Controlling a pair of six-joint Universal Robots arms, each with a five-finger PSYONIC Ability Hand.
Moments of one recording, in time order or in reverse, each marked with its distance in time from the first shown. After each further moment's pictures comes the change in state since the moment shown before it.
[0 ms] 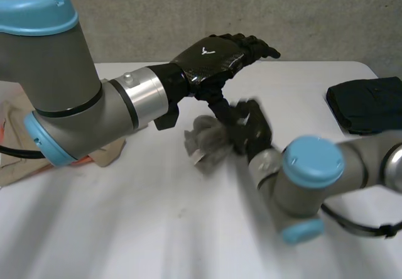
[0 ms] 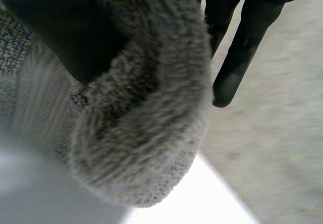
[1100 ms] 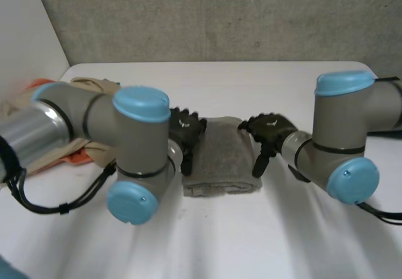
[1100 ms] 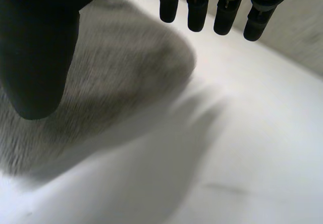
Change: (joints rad) left arm -0.138 -0.286 -0.041 -0.020 -0.769 0.340; right arm -0.147 0.036 -0.314 0.812 -0.149 0.197; left_hand 0.000 0.000 0.000 0.000 0.000; right_hand -0.806 -0.942 -0.946 -0.977 -0.859
